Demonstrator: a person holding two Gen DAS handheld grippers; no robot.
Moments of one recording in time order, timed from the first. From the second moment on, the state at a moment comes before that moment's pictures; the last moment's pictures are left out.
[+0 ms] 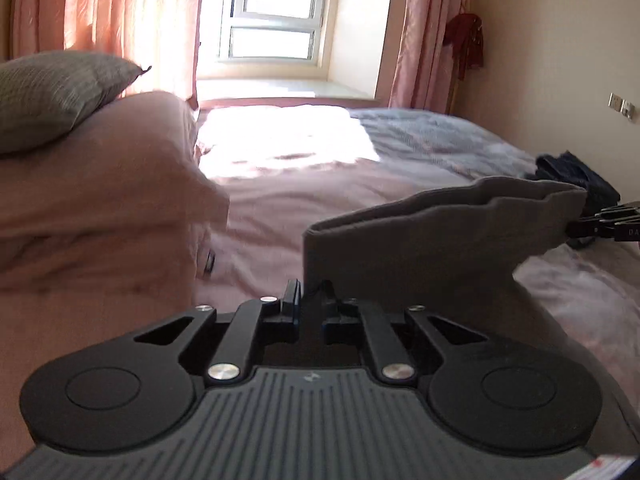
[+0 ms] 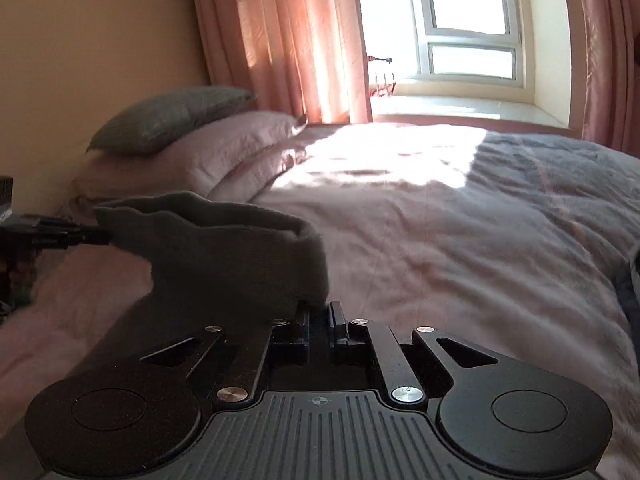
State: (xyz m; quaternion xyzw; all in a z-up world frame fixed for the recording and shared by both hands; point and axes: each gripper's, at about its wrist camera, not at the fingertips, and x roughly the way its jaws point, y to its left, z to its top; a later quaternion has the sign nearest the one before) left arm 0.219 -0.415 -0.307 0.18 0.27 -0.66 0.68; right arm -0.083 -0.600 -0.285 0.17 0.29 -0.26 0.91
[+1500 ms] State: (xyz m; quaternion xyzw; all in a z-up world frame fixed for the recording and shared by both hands) left arm 0.207 -0.297 -0.401 0.10 0.57 -0.51 0.64; right arm -0.153 -0.557 -0.381 0.55 0.28 -0.37 0.69
